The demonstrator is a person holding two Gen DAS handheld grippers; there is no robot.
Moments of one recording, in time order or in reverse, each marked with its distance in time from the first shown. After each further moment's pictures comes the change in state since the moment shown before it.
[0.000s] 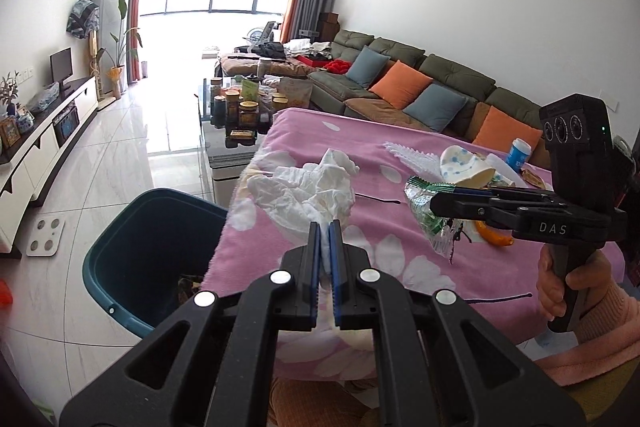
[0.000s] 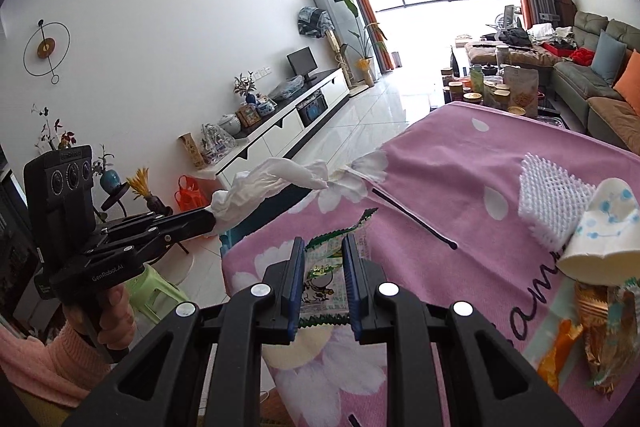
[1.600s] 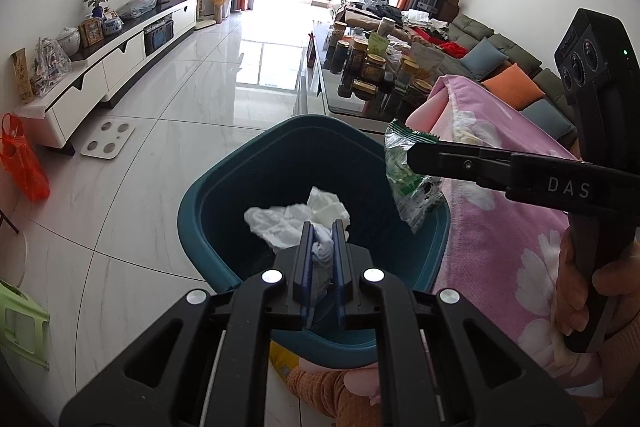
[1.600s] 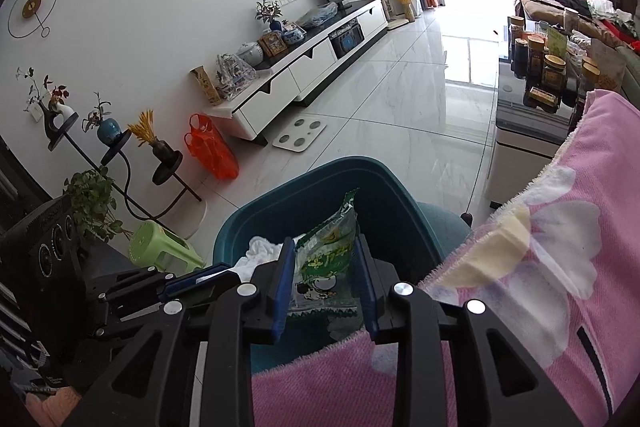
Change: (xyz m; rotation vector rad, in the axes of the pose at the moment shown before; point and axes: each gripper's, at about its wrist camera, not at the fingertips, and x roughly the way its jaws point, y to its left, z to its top) left arm 0.070 0.166 -0.029 -0.302 0.159 0.284; right arm 0.220 0.076 0.063 -0.051 0.285 0.071
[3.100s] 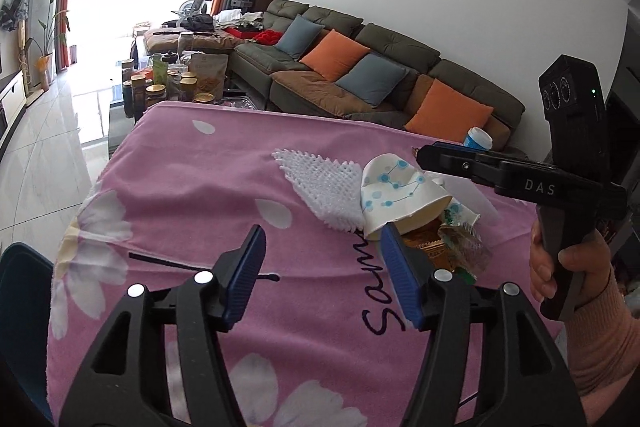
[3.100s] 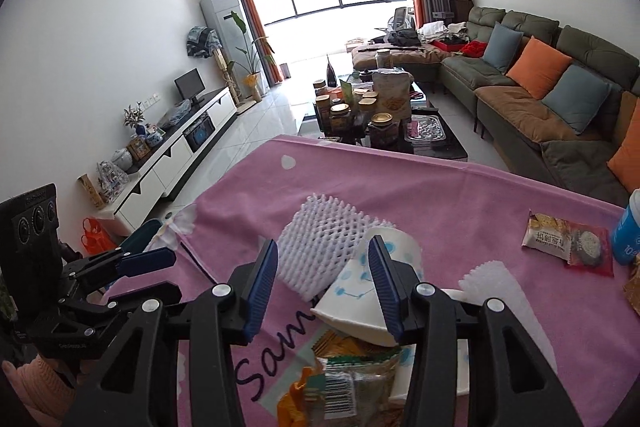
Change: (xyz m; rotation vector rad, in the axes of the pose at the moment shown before) left arm 0.023 -0.314 0.010 0.399 0.001 -0.529; right arm -0.283 -0.191 -0.118 0.263 -0.314 -0.450
